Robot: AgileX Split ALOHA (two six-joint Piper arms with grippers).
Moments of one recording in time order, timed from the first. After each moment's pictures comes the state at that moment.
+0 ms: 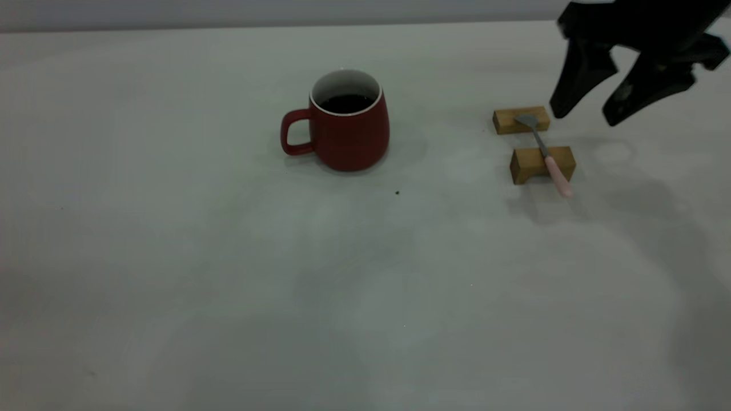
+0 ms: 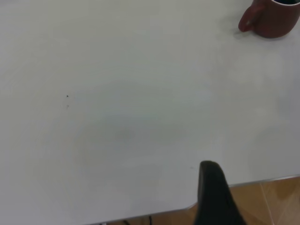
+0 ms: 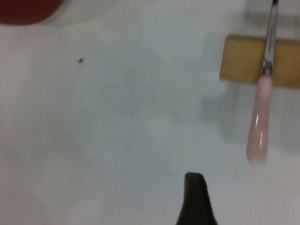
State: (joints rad) left arm -0.03 -0.02 -0.49 -0.06 1.13 0.10; right arm 0.13 2.08 -1.19 0.51 0.61 -0.39
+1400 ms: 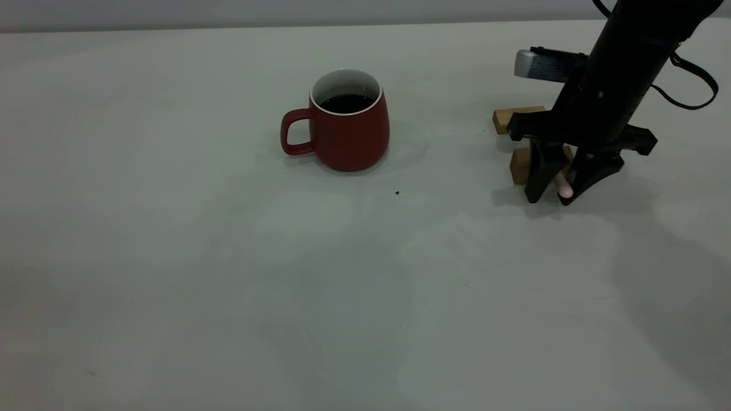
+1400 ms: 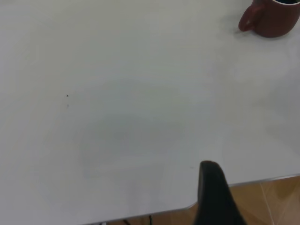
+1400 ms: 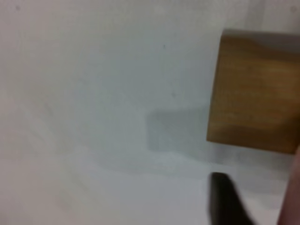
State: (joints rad) left arm -0.03 -0.02 -0.49 -0.06 1.14 0.10; right arm 0.17 2.44 -1.42 0.41 0.64 -0.27
